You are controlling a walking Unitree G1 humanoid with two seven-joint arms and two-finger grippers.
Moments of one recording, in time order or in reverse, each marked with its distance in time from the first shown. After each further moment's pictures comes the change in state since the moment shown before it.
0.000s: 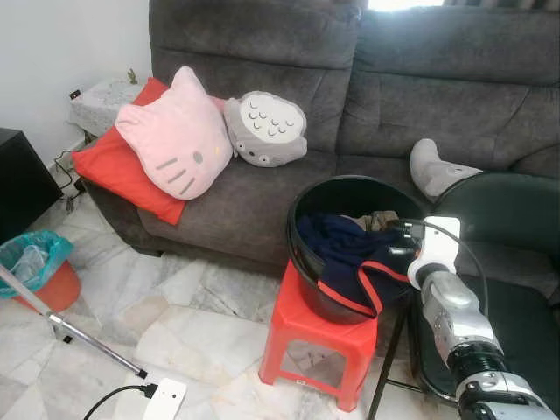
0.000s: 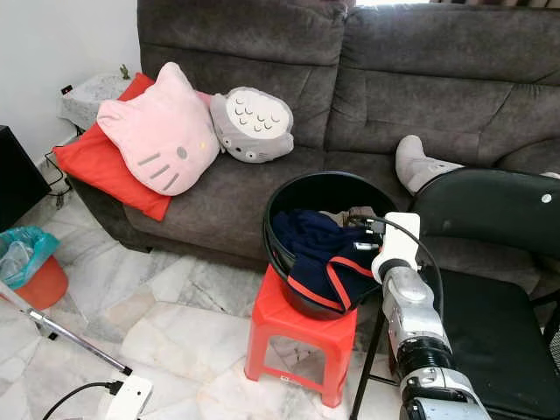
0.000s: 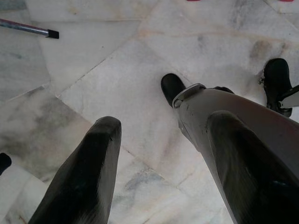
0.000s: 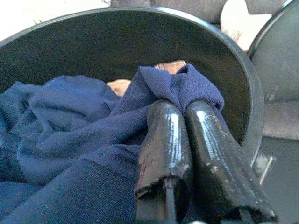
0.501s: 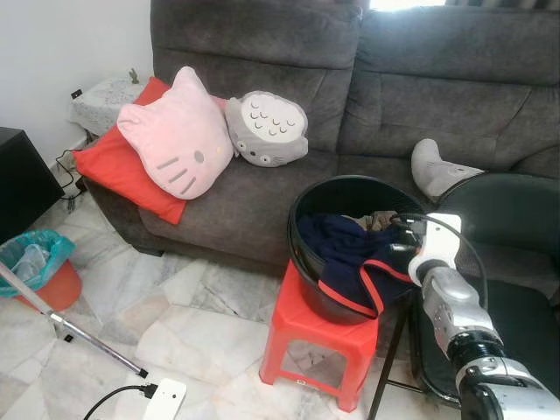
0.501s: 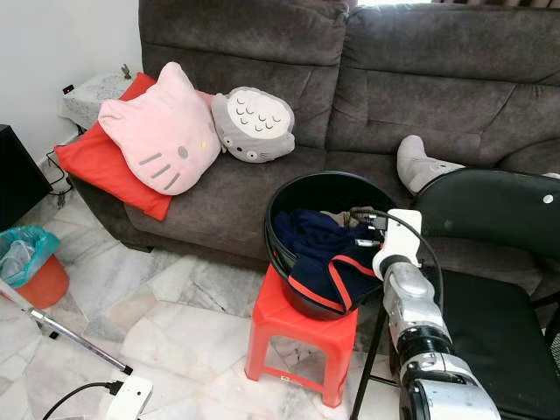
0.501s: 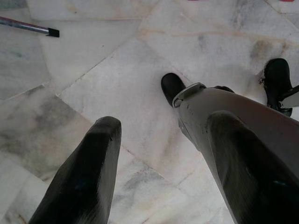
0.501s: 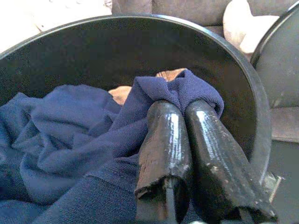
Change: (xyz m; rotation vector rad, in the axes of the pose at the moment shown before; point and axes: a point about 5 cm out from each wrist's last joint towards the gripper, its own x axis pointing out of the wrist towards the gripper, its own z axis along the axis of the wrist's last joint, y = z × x) left arm 0.000 0.000 0.000 0.000 0.000 0.000; right arm 0.008 0.002 0.013 0.002 -0.018 0.015
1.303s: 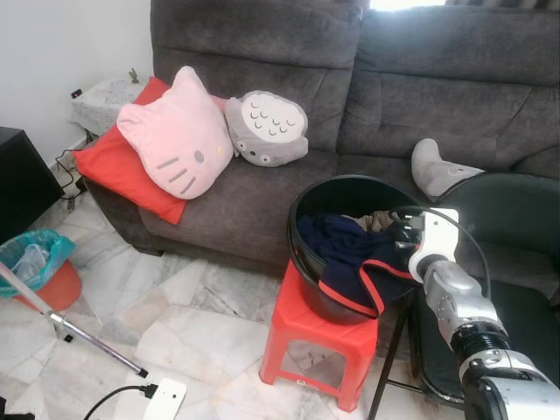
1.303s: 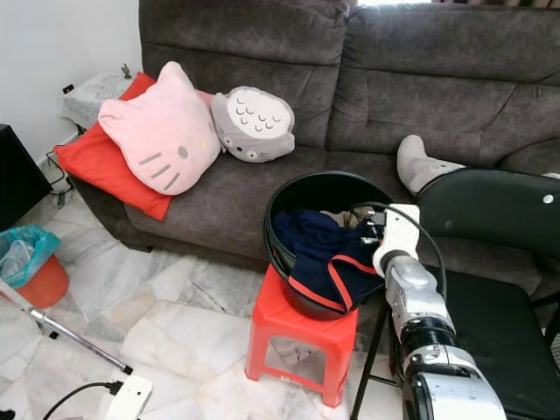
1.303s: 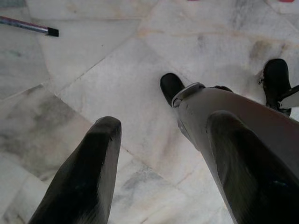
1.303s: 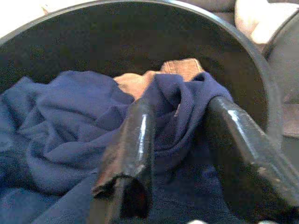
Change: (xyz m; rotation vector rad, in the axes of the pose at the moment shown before) left arm 0.000 0.000 0.000 0.000 0.000 -0.004; right arm -0.002 -0.001 0.008 -0.040 0.071 0.050
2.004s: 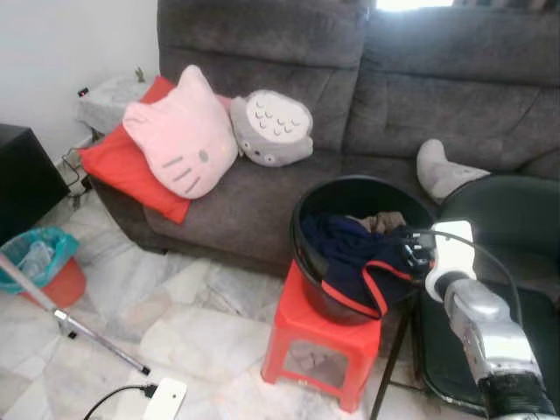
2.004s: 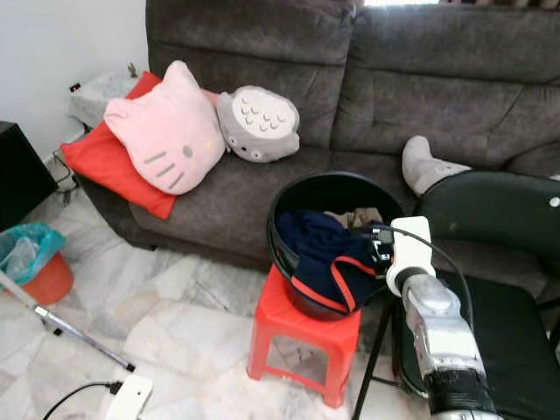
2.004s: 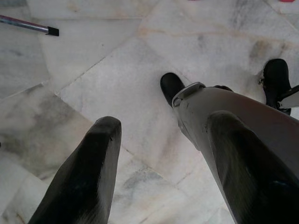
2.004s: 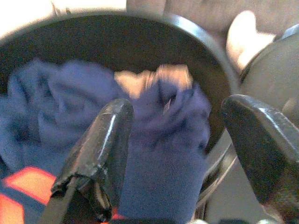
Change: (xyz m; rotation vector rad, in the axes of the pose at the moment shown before) left arm 0.000 0.000 0.001 0.001 -0.003 -0.002; right arm -0.045 -0.008 0.013 -0.204 -0.105 0.011
